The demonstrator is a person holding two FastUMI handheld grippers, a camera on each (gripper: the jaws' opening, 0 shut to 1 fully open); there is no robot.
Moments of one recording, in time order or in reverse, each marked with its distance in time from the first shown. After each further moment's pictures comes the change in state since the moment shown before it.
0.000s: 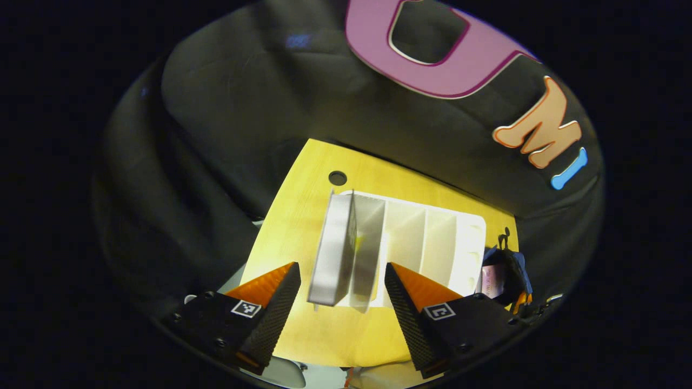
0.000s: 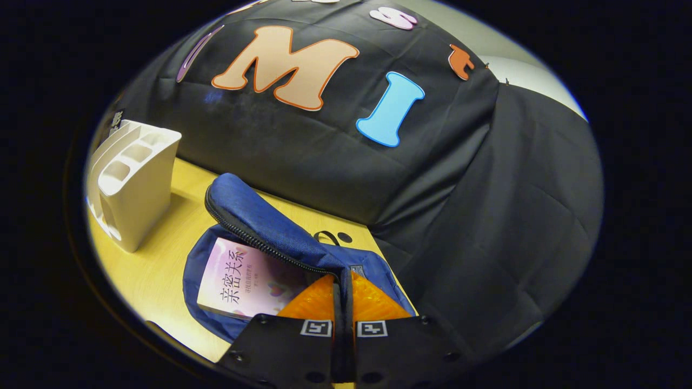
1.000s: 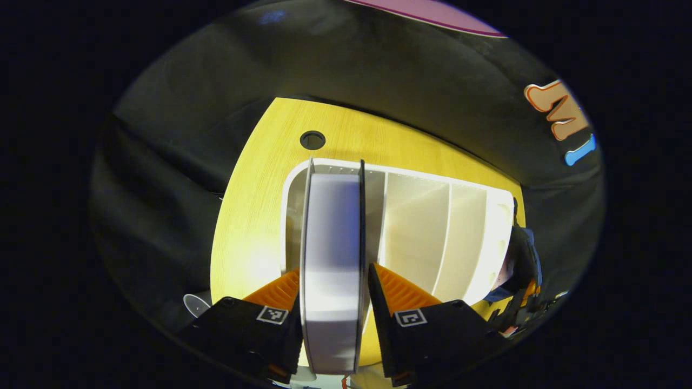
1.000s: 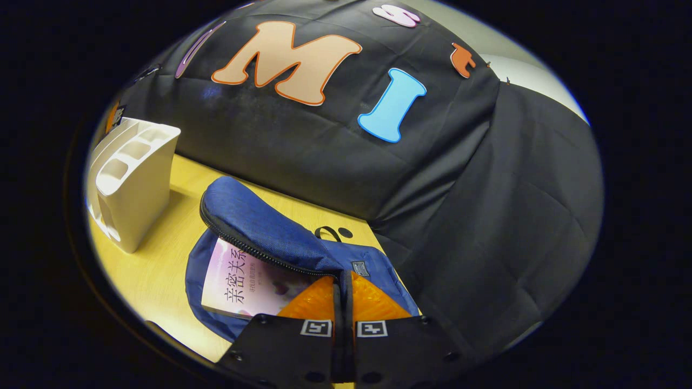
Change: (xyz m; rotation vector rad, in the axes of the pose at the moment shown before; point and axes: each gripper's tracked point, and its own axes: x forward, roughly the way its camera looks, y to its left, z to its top) left arm 0.094 -0.025 -0.023 0.079 0.234 -0.048; right arm 0.001 0.014 -0.005 0.003 0.026 -0.016
